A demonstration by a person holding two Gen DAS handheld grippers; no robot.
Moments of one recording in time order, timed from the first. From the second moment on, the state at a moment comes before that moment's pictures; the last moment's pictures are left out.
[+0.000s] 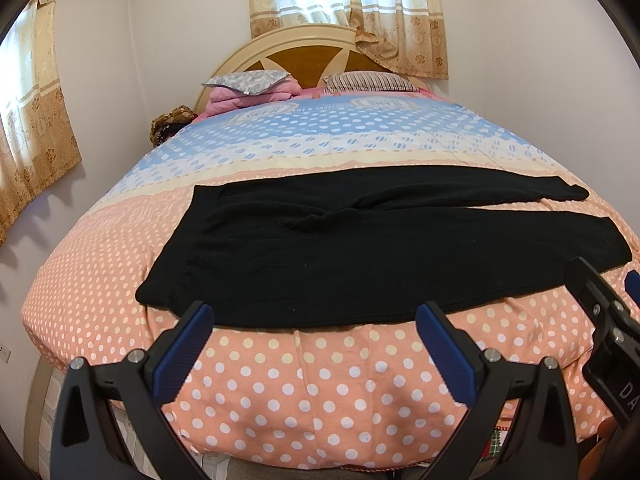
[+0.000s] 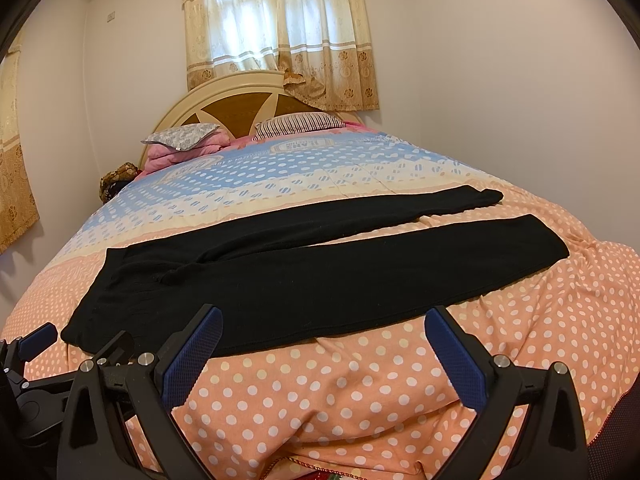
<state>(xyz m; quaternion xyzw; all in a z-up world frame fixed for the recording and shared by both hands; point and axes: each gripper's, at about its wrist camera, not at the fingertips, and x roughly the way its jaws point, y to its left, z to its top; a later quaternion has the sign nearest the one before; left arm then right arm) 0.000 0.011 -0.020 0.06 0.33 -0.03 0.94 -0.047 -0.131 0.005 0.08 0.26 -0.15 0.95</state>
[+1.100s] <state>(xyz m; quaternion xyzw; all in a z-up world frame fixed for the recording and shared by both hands) 0.075 0.077 -0.042 0.03 0.38 0.00 0.92 -0.002 -0.144 -0.025 0.09 0.31 -0.15 0.94</state>
